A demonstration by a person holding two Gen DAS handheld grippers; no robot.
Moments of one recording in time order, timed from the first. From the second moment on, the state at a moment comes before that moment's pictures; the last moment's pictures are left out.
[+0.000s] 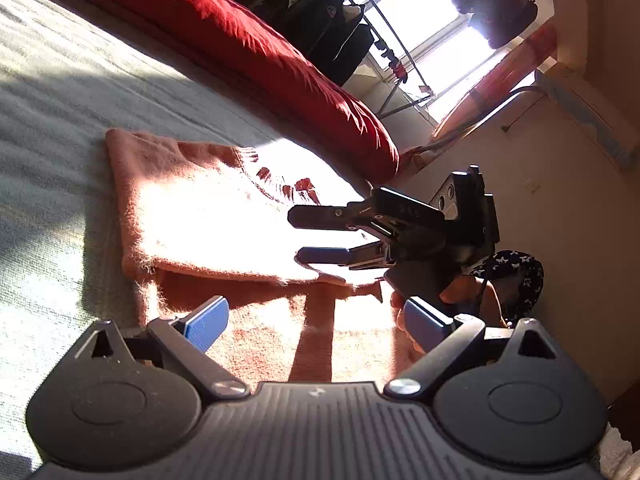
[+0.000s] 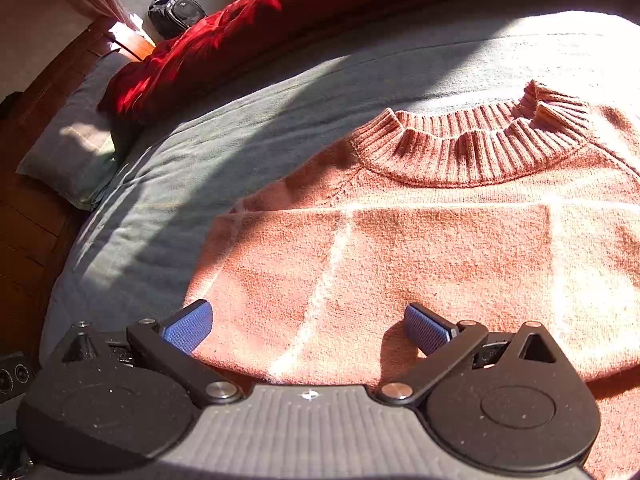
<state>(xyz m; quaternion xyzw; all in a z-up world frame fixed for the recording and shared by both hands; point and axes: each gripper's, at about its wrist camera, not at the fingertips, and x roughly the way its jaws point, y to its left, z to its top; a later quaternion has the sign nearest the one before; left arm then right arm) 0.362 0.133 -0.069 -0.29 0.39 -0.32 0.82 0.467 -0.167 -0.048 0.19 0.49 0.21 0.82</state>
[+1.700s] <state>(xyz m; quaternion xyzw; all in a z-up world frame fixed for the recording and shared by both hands) 0.353 0.122 -0.060 -0.23 0.40 -0.28 0.84 0.436 -0.202 -0.049 0.23 0.45 0.24 0.83</state>
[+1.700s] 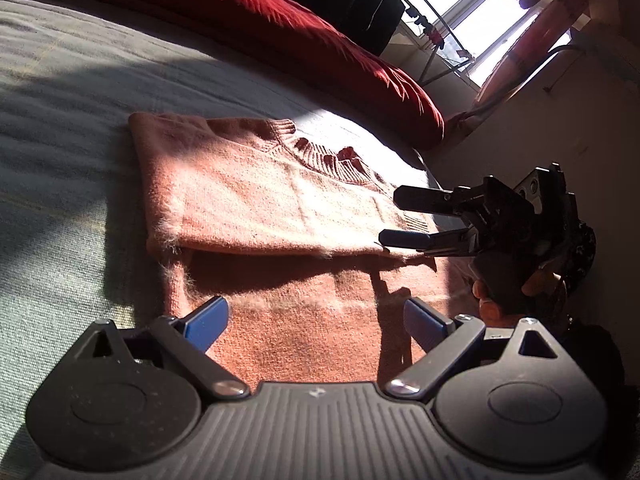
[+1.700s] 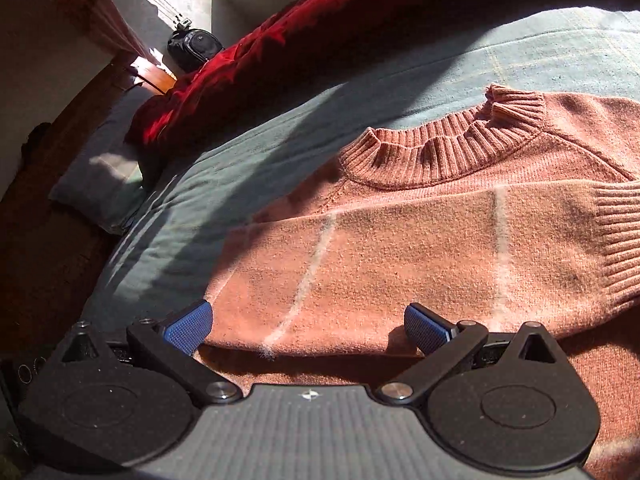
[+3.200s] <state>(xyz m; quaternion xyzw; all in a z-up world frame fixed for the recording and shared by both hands) 0.345 0.163 -0.050 -0.27 0.37 -0.26 0.85 0.410 -0.124 -0.072 0.24 0.49 0.31 0.78</state>
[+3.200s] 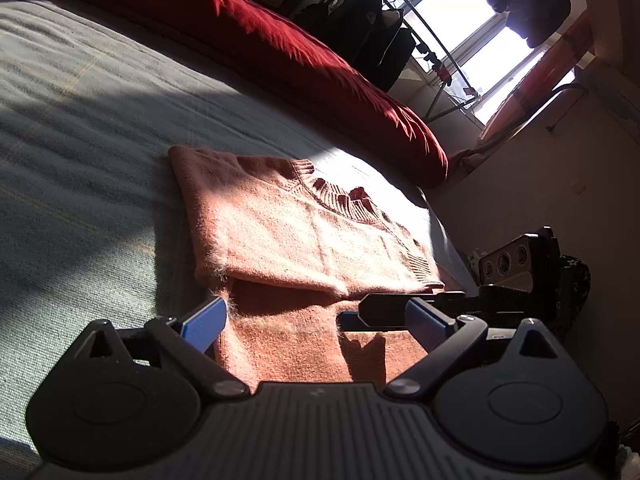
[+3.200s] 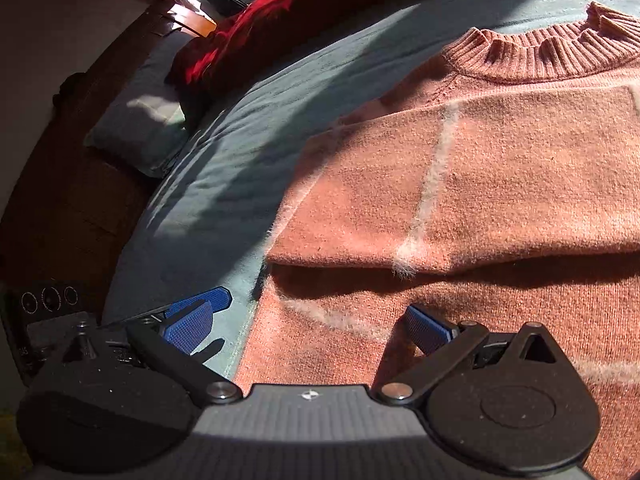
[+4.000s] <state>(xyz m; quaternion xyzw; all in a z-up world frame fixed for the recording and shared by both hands) 0.332 0.170 -0.031 -0.27 0.33 -0.25 0.87 0.418 -0.170 -0.026 0.25 0.42 0.28 0.83</state>
